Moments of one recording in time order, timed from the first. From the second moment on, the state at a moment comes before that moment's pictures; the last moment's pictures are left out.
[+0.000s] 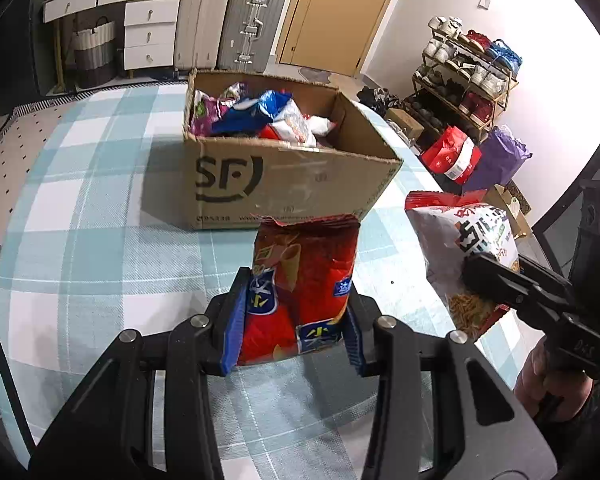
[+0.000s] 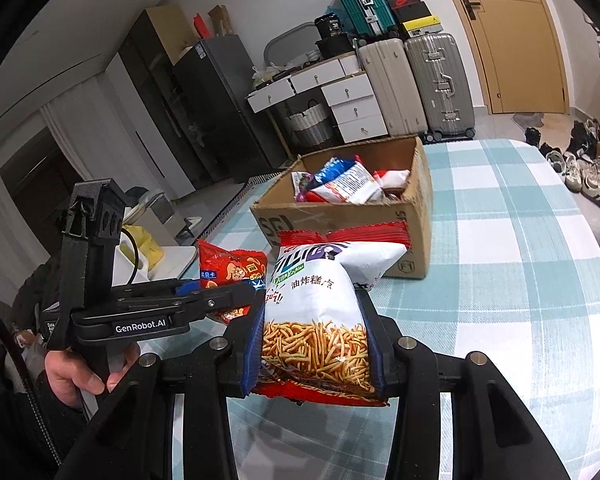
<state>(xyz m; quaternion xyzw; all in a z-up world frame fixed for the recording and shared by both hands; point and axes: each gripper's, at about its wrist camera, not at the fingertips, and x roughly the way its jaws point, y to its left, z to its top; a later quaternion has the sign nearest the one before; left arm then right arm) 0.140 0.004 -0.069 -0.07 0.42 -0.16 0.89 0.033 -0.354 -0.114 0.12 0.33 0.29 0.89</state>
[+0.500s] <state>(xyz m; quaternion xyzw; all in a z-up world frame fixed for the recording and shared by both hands) 0.162 0.030 -0.014 -0.07 0.39 -0.15 0.90 0.057 -0.341 -0.071 0.11 0.30 0.31 0.90</state>
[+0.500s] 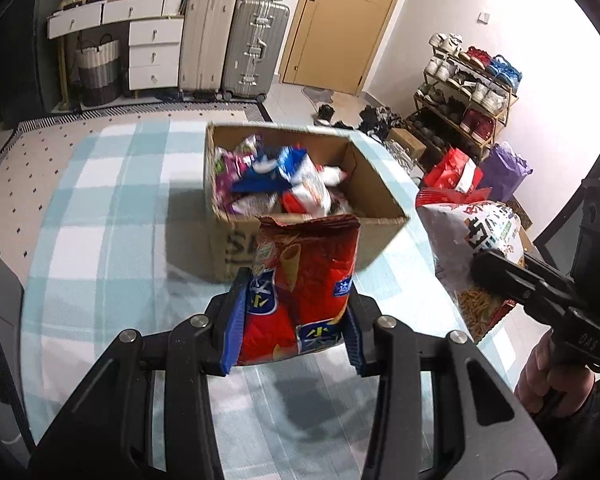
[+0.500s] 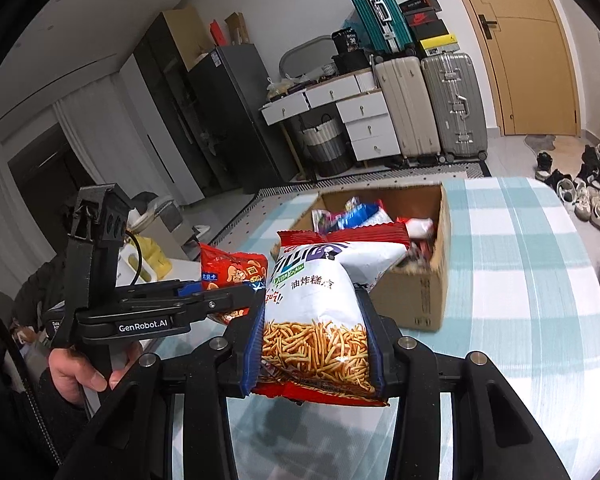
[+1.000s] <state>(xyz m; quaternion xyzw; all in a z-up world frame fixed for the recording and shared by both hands) 0.229 0.037 0.026 -0.06 0.39 -0.15 0.91 0.112 -0.320 -0.041 0.07 0.29 0.31 0.90</state>
